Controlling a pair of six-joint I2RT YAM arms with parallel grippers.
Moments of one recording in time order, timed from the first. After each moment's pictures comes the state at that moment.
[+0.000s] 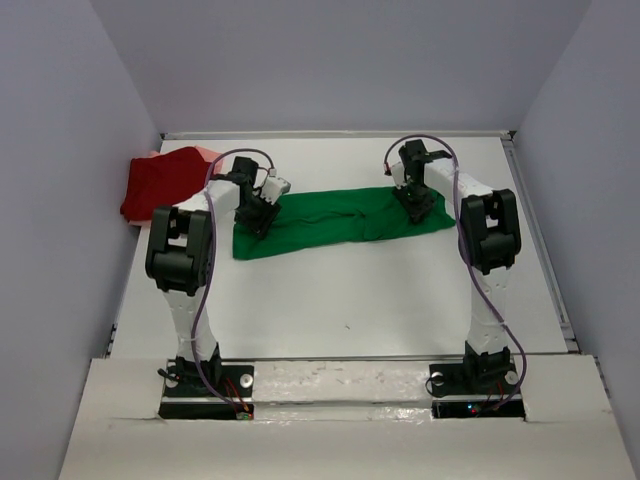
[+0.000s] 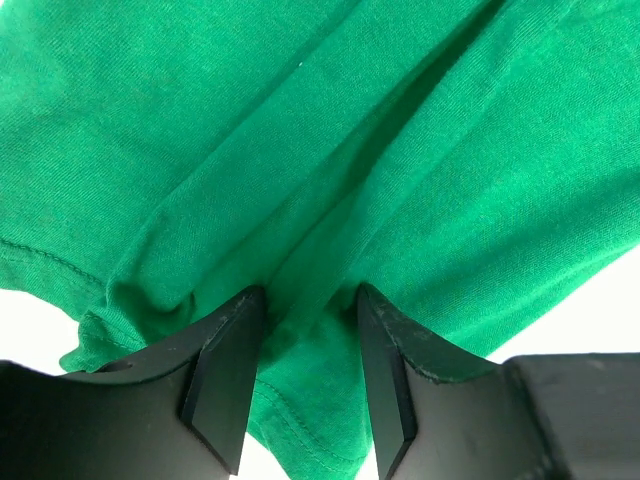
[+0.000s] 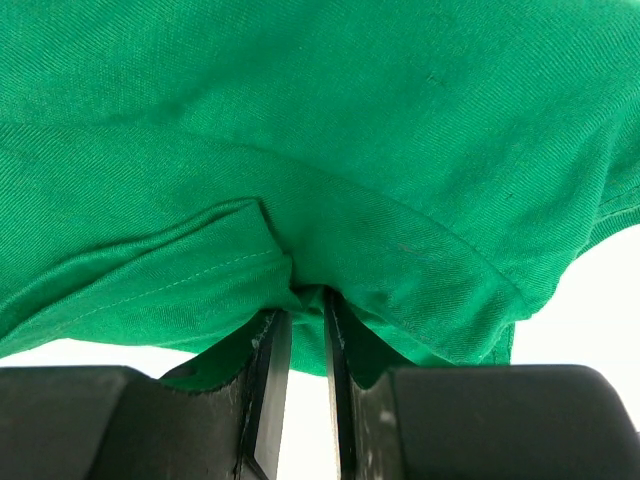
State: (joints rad) left arm -0.20 1.97 1.37 -0.62 0.21 0.46; right arm 0.23 2.21 1.78 -0.92 0.08 -0.32
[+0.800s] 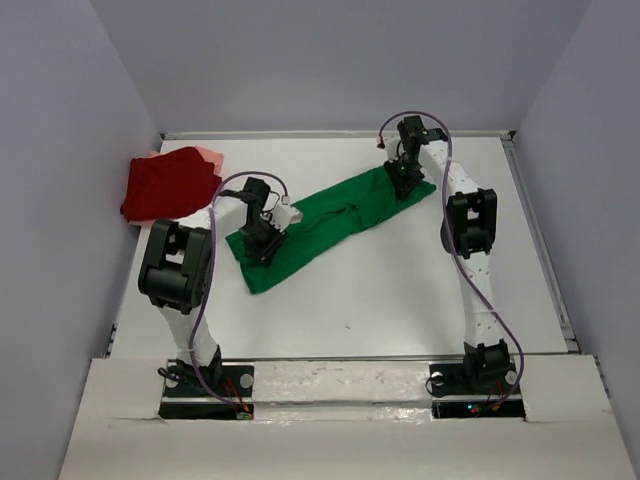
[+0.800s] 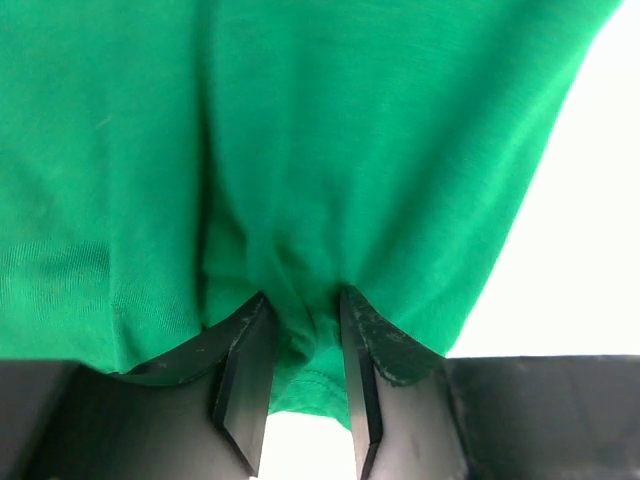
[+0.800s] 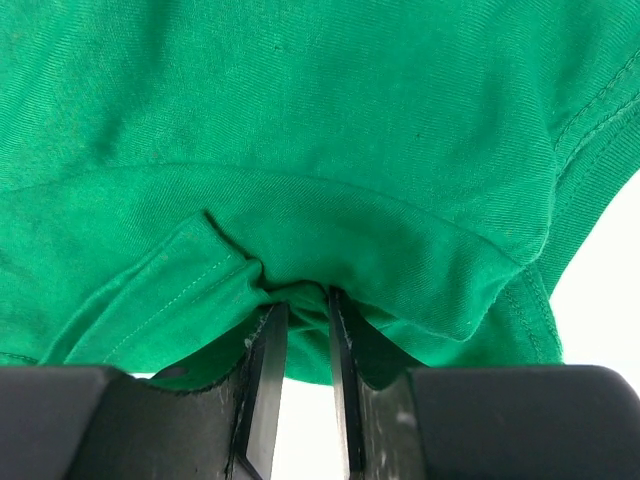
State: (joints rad) left arm -0.28 1.82 1.18 -0.73 0.25 0.49; right arm 0.20 2.56 2.41 -1.09 -0.11 -0.34
